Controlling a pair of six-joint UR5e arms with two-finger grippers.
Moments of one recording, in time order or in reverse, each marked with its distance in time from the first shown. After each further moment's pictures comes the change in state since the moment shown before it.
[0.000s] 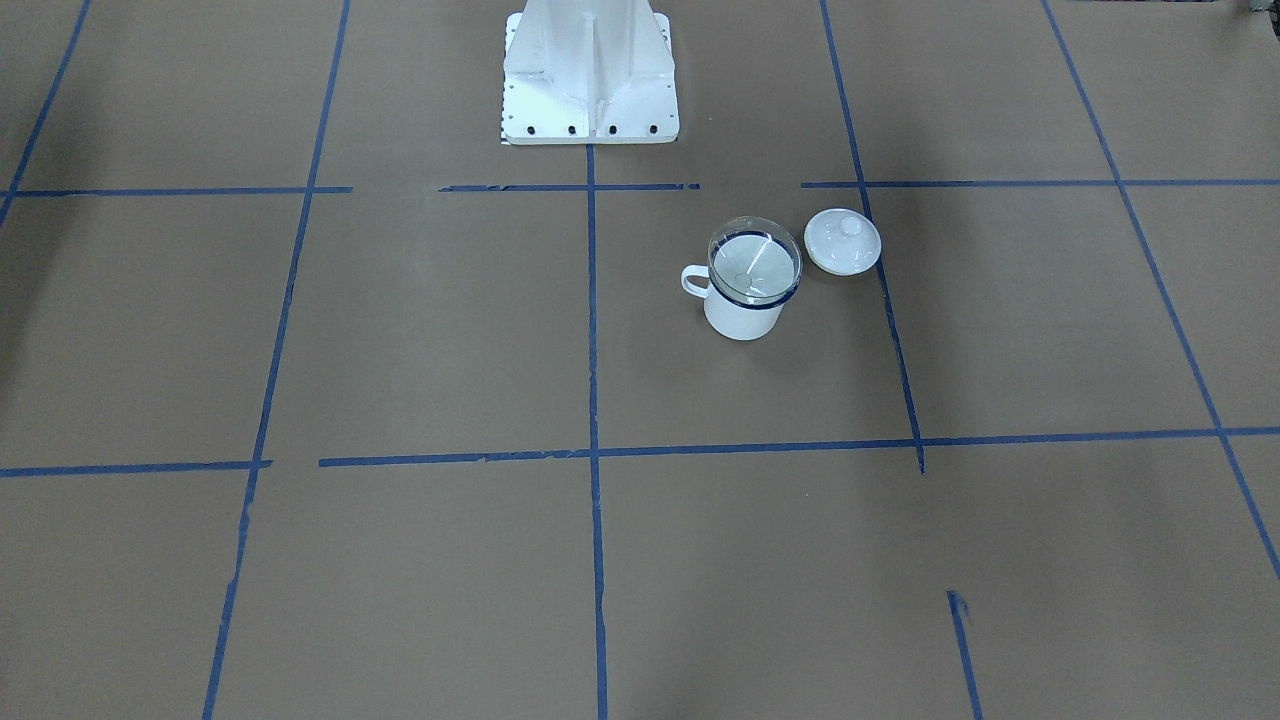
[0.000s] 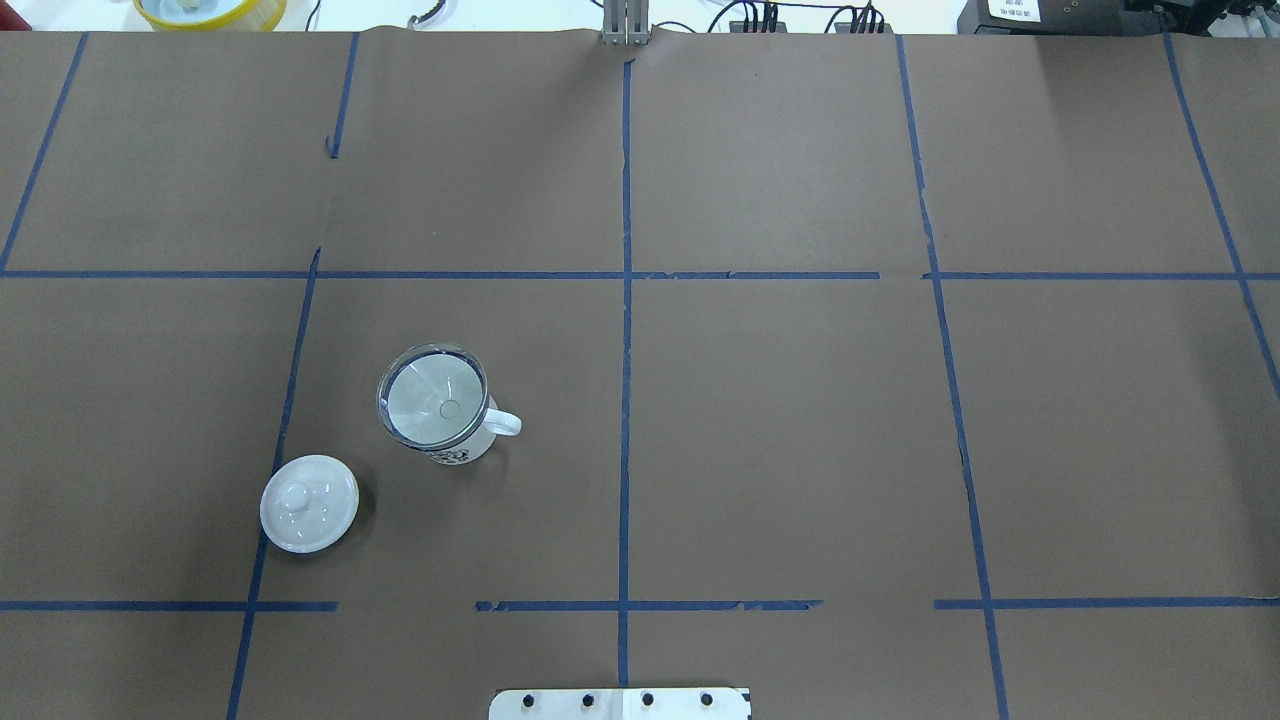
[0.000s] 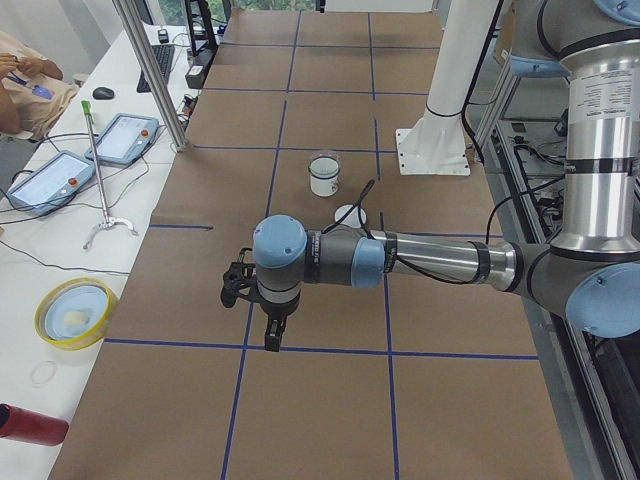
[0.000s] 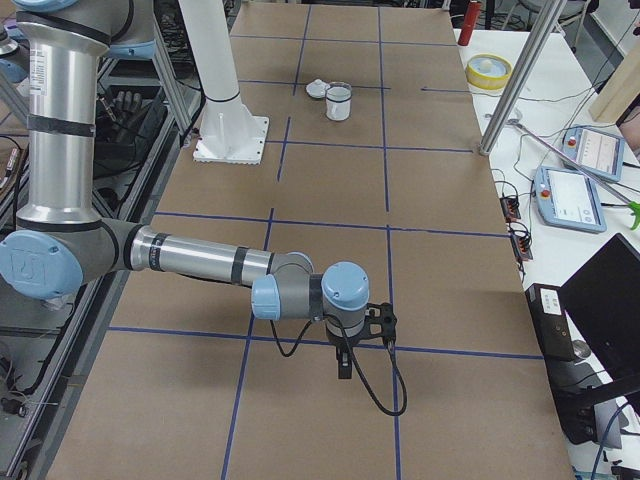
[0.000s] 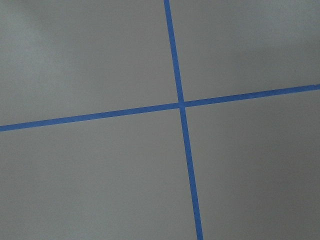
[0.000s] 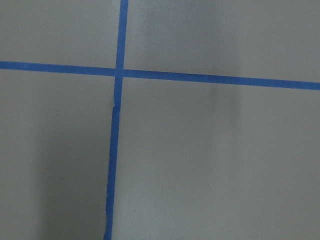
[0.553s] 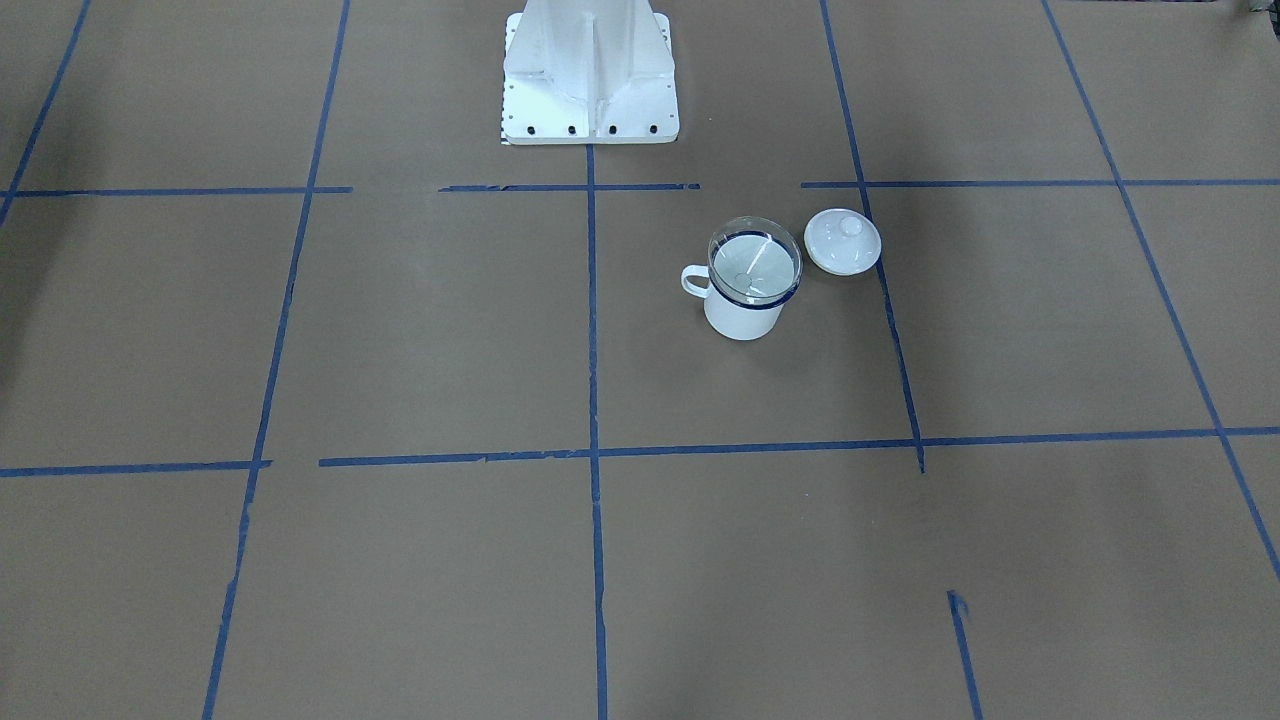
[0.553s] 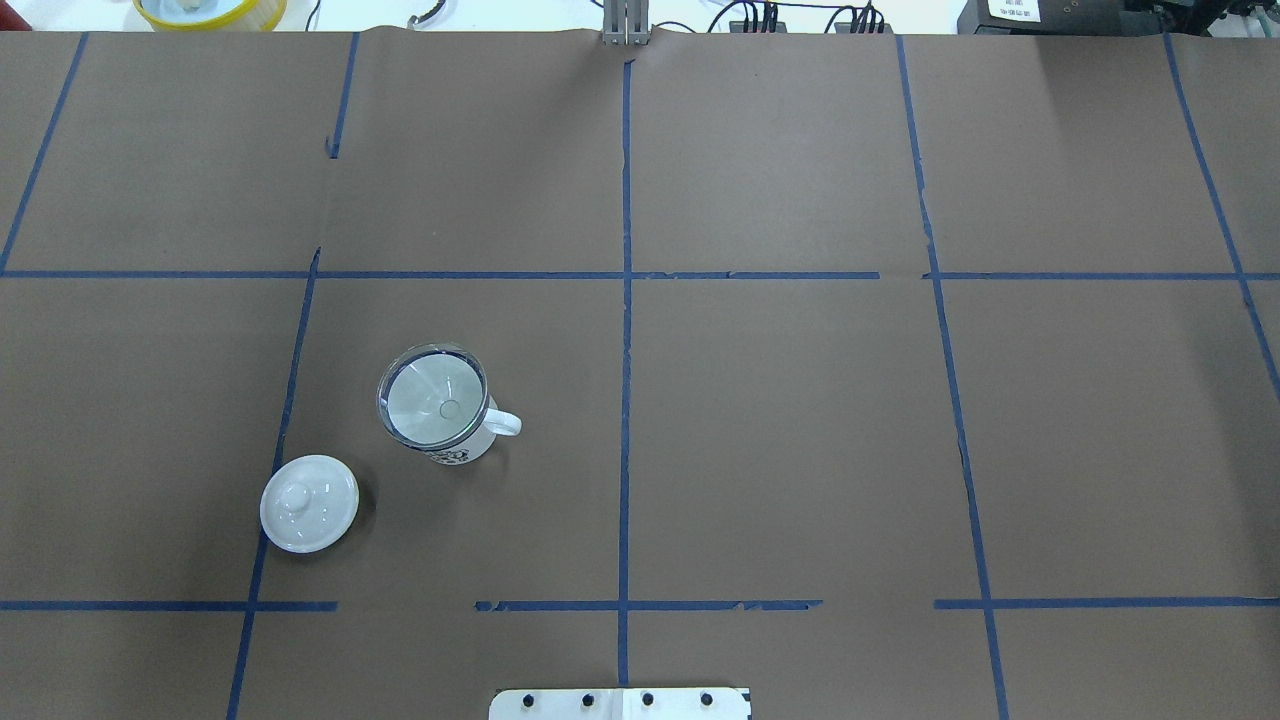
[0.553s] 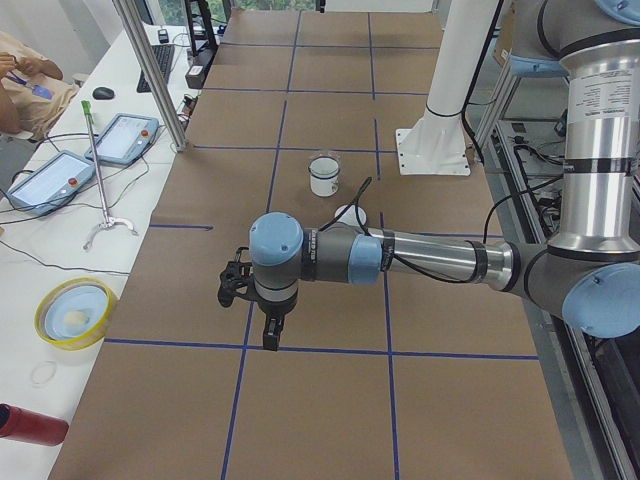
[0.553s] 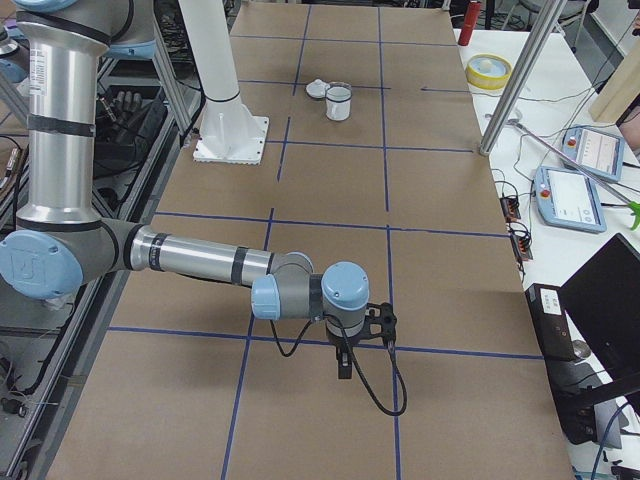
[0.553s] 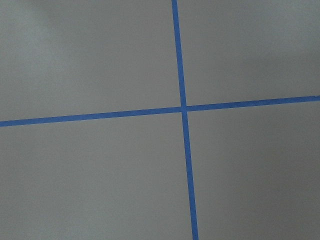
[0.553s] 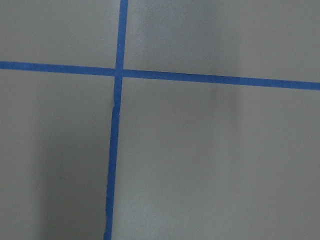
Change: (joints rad) left arm -0.002 0.001 -0.001 0.001 0.007 -0.004; right arm 0.000 0.000 -0.001 0.000 0.000 0.000
